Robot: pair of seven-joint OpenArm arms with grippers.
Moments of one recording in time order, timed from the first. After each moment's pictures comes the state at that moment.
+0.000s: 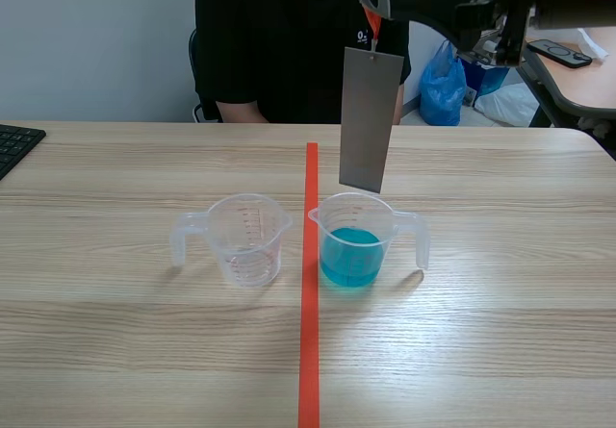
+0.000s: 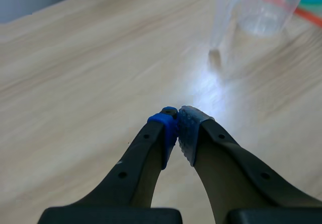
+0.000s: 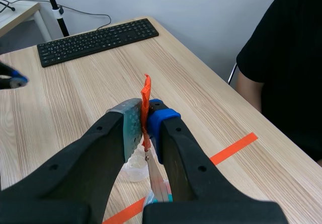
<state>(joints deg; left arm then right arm) 41.0 -42.0 -16.7 69.1 -3.4 -34.7 -47.3 12.0 25.3 -0.5 108.8 57.8 43.1 -47.5</state>
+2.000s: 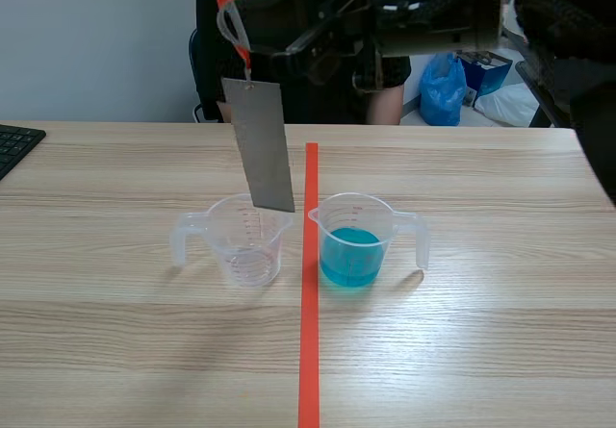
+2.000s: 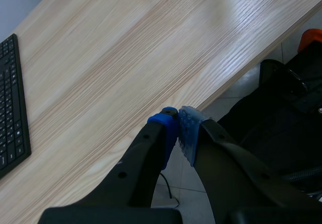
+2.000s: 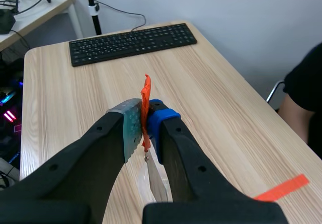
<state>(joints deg) 70.7 -13.9 -30.8 84.7 27.8 -10.9 -63.5 14.4 10.4 -13.0 108.8 44.0 43.1 -48.5</state>
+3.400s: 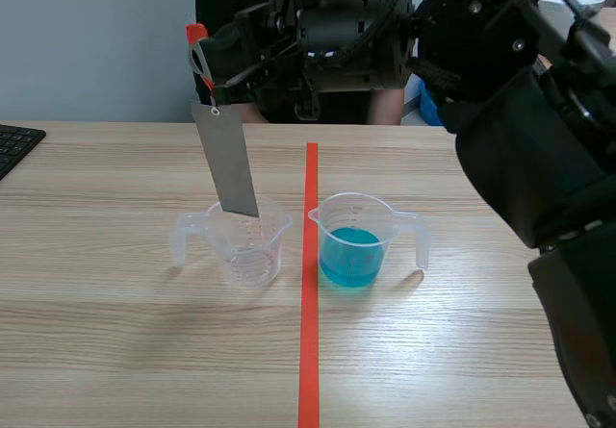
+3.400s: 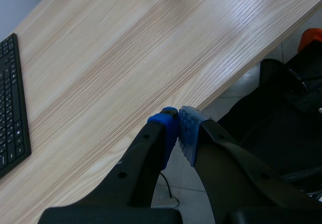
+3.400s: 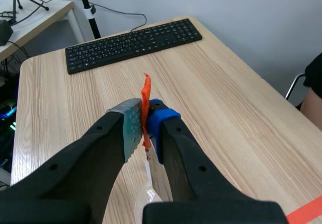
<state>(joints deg) 70.7 -13.9 -30.8 84.7 27.8 -10.9 -63.5 19.1 4.0 -17.4 90.8 34.1 44.9 -36.8</state>
